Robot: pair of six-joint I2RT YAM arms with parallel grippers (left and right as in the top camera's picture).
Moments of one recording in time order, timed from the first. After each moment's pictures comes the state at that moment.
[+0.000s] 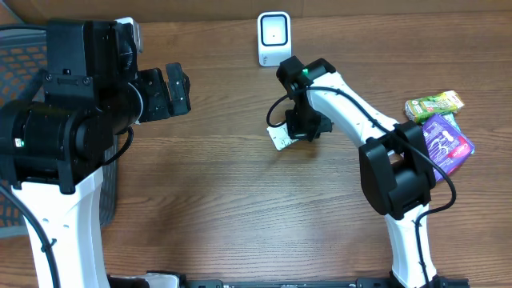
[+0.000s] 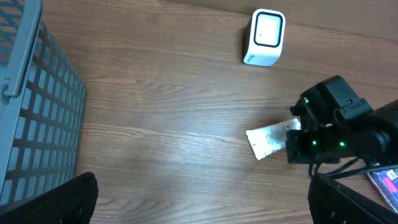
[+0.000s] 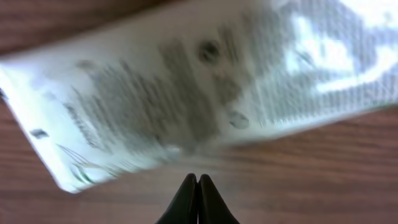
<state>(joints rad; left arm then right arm) -0.13 1.51 2.22 -1.57 -0.01 -0.28 0.48 2.25 1.86 -1.27 0.01 0.40</state>
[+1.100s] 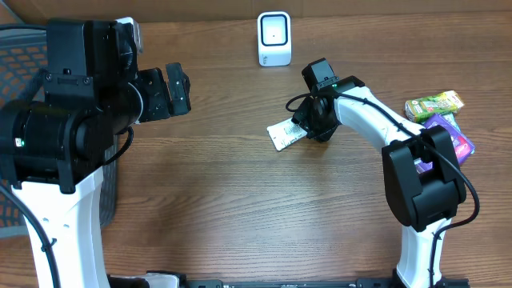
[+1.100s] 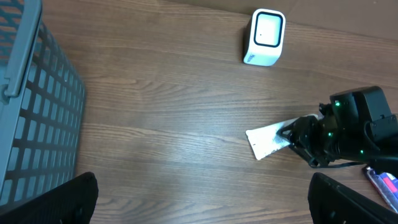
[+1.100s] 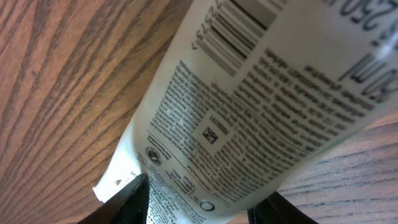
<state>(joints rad) -0.13 1.51 2.22 -1.57 -0.01 -0.28 0.40 2.11 1.51 -0.75 -0.16 1.00</state>
